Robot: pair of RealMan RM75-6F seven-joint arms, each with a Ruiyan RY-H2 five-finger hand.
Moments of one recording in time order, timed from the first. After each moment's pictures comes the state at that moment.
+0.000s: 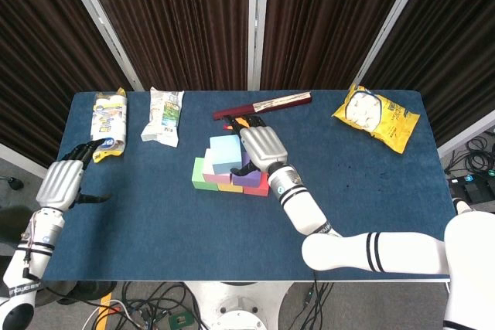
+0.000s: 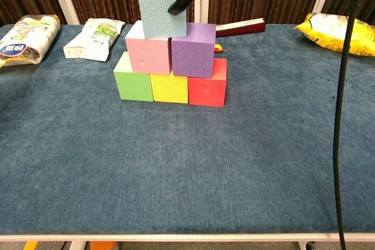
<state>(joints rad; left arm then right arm) -0.39 -1.07 -0.16 -1.80 1.22 1.19 0.01 1.25 -1.42 0.36 -1.76 -0.35 1.01 -0.48</state>
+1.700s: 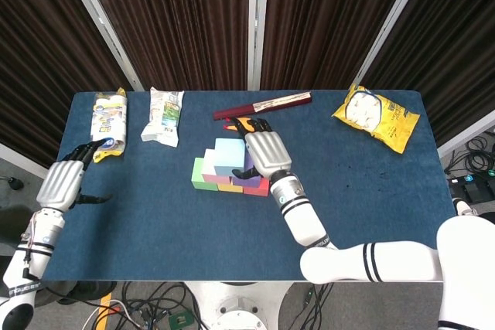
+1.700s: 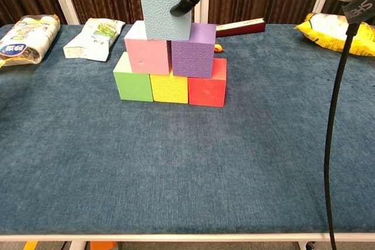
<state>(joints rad) -0.39 -1.07 -0.16 -1.79 1.24 1.18 -0.01 1.19 -1.49 0.37 -1.80 -0.41 1.17 -0.55</state>
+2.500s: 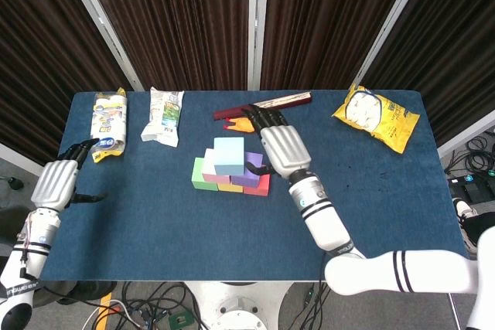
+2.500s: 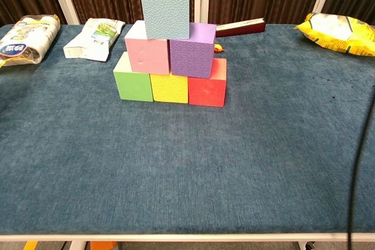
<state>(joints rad) -0.38 -1.07 -0.17 -1.77 1.21 1.20 0.01 1.06 -1.33 0.37 -1.97 -0.59 1.21 -0.50</state>
